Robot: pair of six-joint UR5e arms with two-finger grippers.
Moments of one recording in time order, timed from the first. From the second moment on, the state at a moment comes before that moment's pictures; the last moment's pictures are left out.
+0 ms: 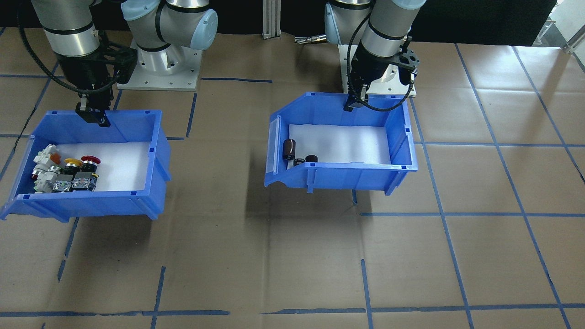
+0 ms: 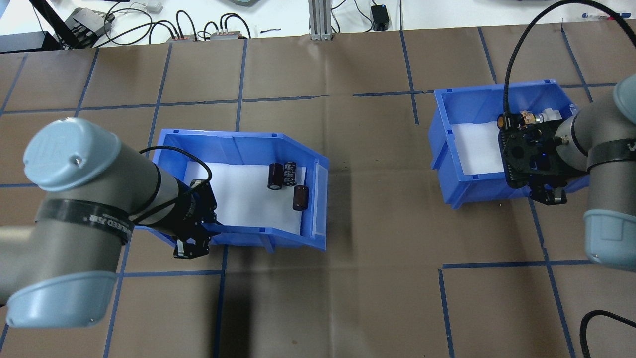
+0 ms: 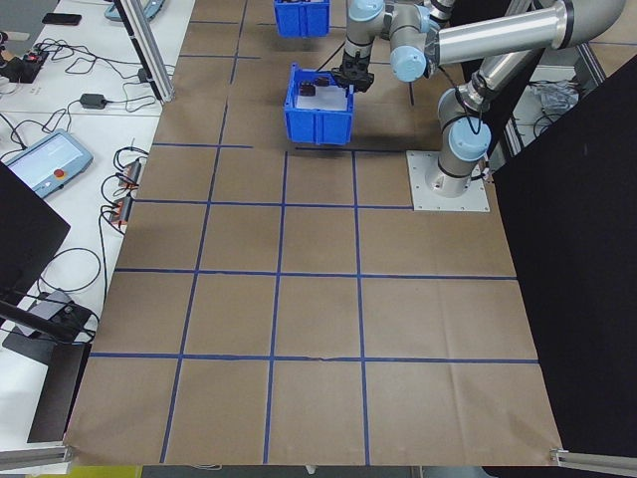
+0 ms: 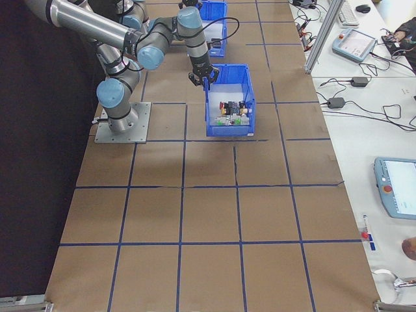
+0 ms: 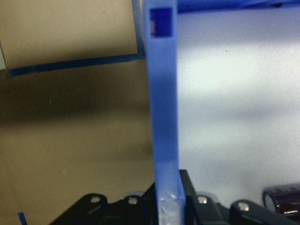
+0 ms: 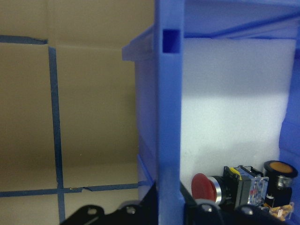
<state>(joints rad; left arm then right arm) -1.57 -1.29 -2.11 -1.28 1.44 -1.45 1.31 -1.86 2.15 -2.09 -1.59 -1.89</state>
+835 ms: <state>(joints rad) -1.71 -1.87 -1.50 -1.30 1.45 -1.58 1.27 -1.79 2.11 -2.08 -1.54 -1.94</state>
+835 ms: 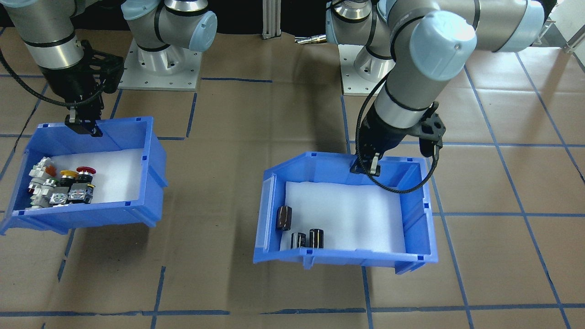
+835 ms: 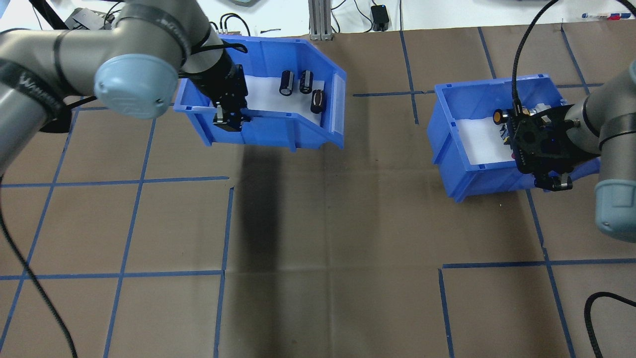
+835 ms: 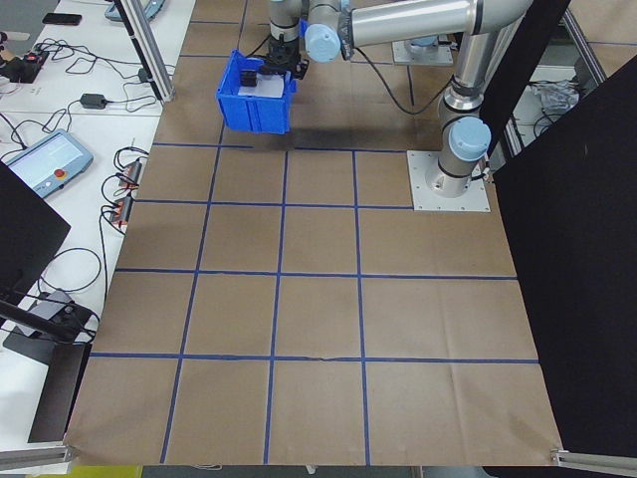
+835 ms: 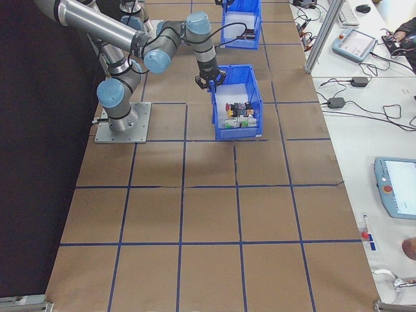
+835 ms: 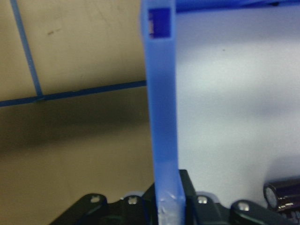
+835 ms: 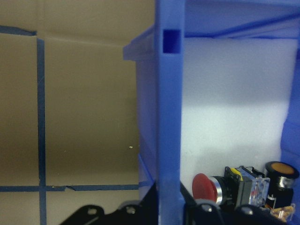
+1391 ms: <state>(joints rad) -1.86 -2.16 -1.20 -1.30 1.44 -1.76 1.27 -1.81 2.14 -2.08 -1.55 -1.91</state>
